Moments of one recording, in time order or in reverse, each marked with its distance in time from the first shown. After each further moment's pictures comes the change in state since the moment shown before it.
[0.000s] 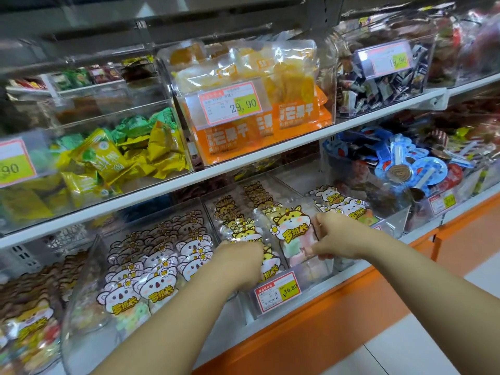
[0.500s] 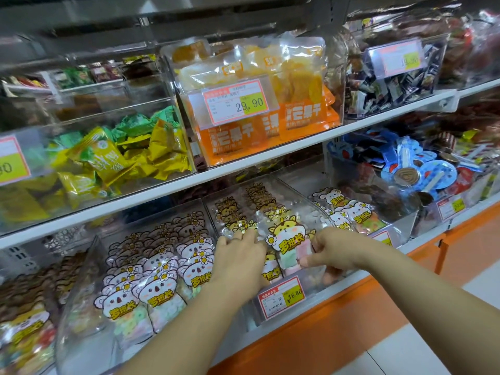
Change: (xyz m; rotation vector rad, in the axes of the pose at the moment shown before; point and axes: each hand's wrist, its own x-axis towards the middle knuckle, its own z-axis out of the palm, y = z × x) left_hand 0.015 -0.004 0.029 0.108 0.277 -0.051; right_hand 0.004 -0.001 0.010 0.026 -0.204 0.063
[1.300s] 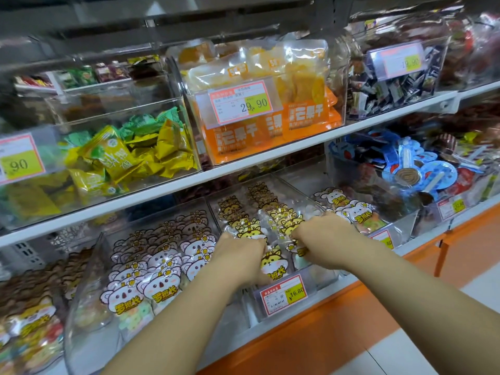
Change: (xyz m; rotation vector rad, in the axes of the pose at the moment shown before) left_hand 0.005 -0.013 -0.014 -0.137 -0.199 0.034; right_hand -0.012 -0.048 0.007 -0.986 0.284 -0.243
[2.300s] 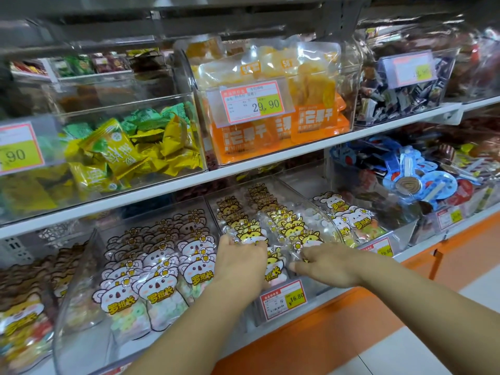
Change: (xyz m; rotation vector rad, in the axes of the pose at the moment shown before) left_hand -0.008 0.013 0.007 0.073 0.108 -0.060; right_hand -0.005 0.003 0.025 0.459 -0.389 0.111
